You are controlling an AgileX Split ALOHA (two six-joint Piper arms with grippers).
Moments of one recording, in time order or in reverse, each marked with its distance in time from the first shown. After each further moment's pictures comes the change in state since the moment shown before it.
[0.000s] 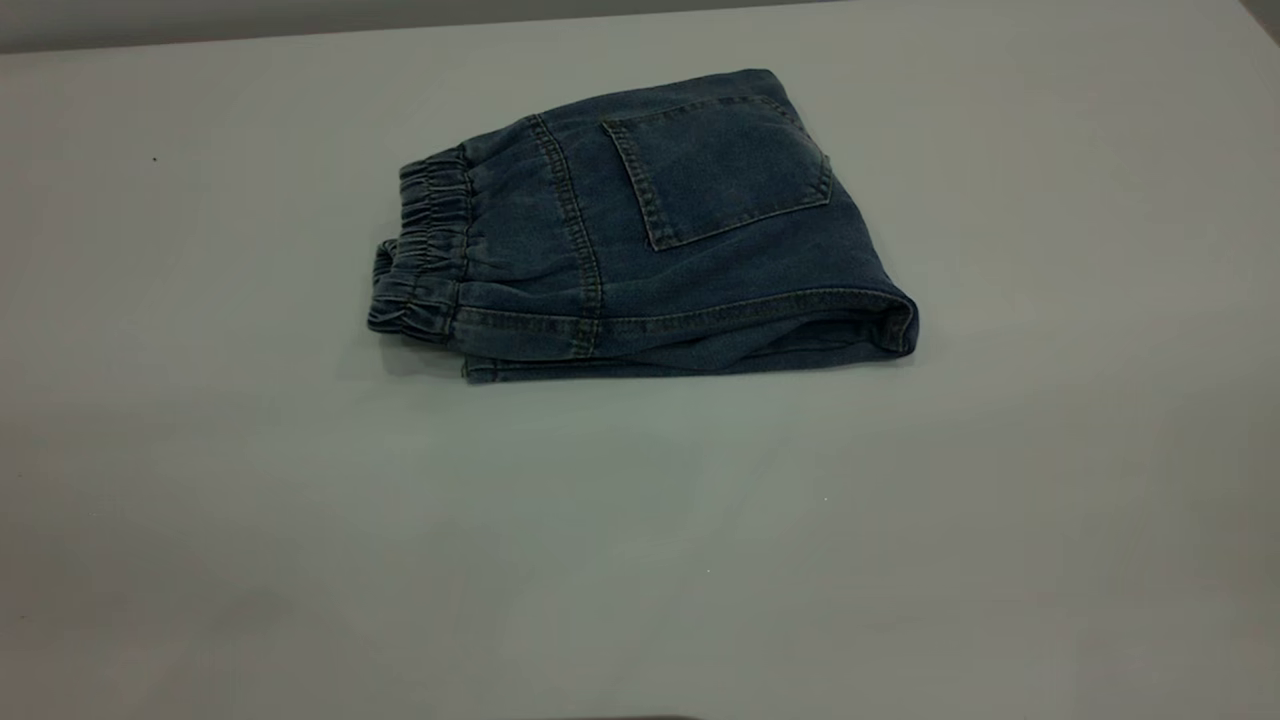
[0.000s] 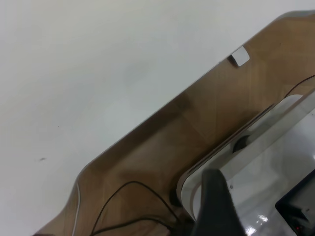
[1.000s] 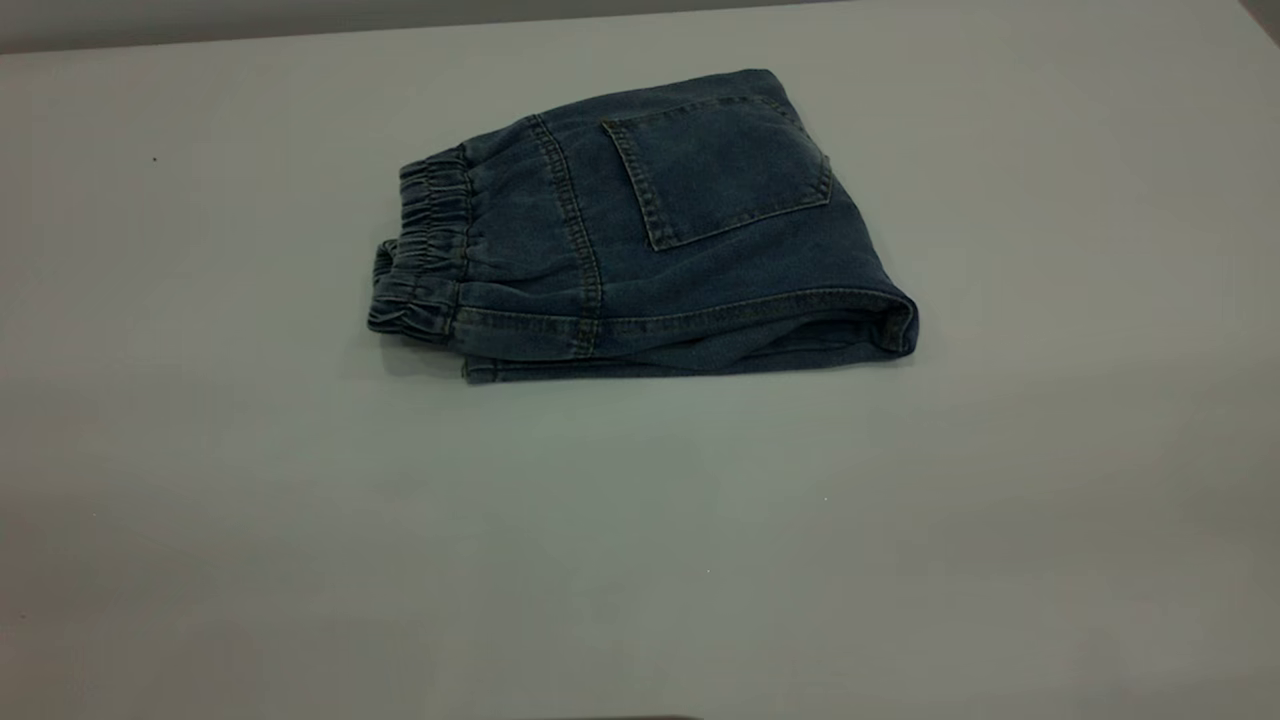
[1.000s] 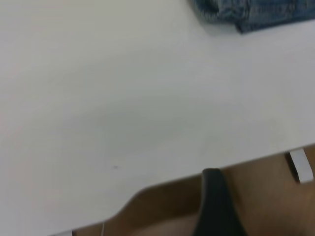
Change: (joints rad) left arm 0.422 -0.295 0.000 -0.003 0.012 0.002; right arm -0.602 -0.356 0.000 0.028 0.010 -0.003
